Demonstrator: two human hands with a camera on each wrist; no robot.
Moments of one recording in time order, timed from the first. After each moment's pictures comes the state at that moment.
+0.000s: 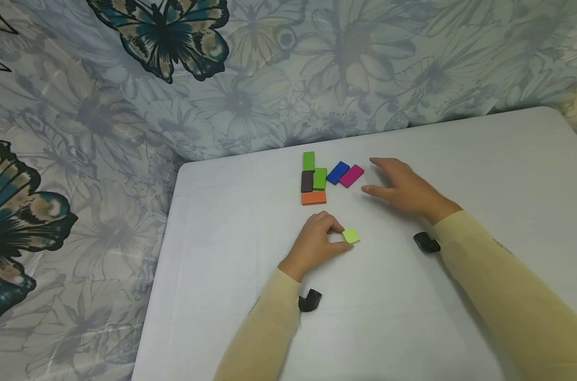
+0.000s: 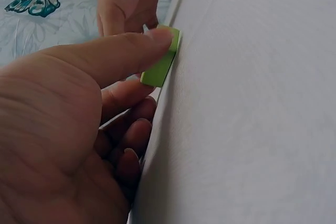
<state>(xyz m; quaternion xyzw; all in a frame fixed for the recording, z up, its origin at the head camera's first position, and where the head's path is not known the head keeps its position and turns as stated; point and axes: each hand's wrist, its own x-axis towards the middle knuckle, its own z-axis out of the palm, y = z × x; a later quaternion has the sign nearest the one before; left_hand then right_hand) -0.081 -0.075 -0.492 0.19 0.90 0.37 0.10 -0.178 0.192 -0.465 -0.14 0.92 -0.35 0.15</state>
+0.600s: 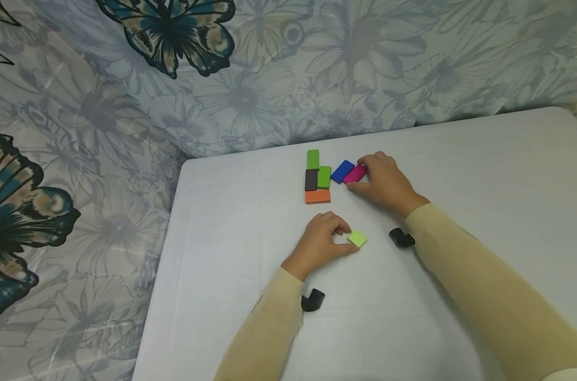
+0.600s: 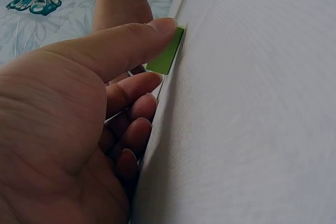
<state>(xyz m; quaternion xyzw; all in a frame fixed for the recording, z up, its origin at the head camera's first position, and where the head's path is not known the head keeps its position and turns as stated) -0.082 -0.076 -0.491 0.22 0.91 0.35 0.09 -0.196 0.142 -0.478 -0.11 0.94 -0.30 0.06</state>
